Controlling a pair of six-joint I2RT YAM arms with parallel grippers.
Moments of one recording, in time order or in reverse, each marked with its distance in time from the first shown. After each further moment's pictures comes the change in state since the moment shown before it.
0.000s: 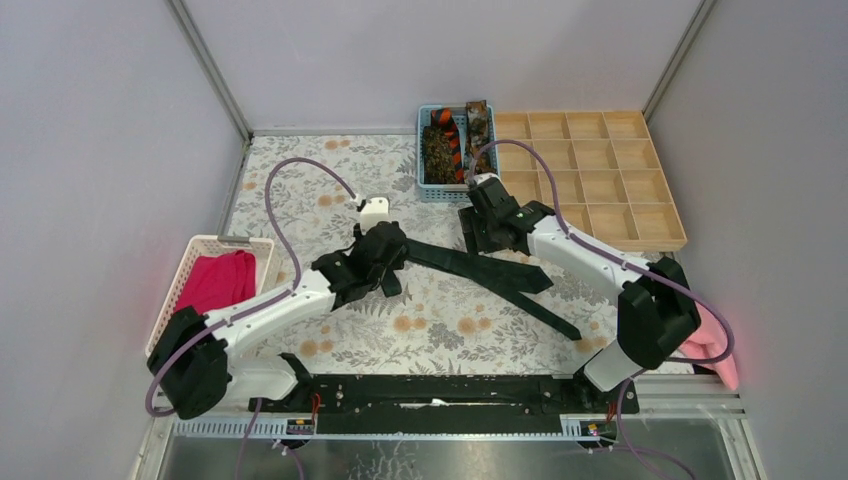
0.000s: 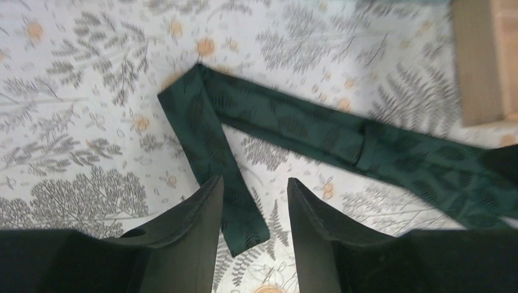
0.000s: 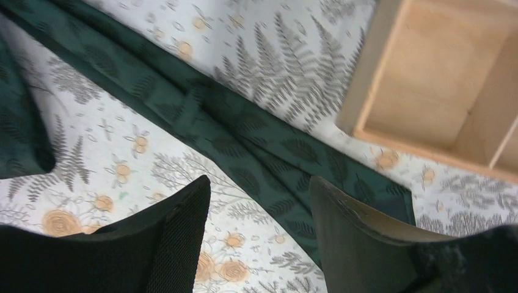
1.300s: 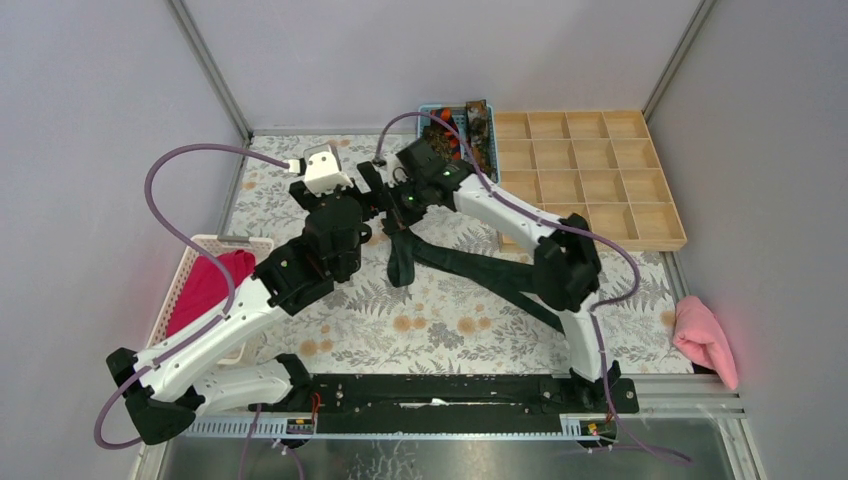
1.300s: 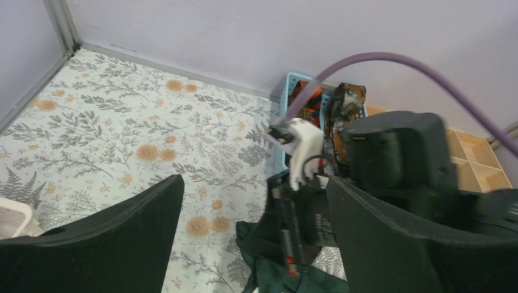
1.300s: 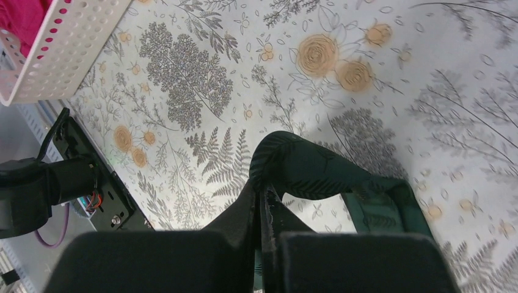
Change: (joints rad) left arm -0.084 -0.180 0.299 0.037 -0.402 0.171; right arm 0.082 0.455 0.627 -0.064 -0.575 -0.100
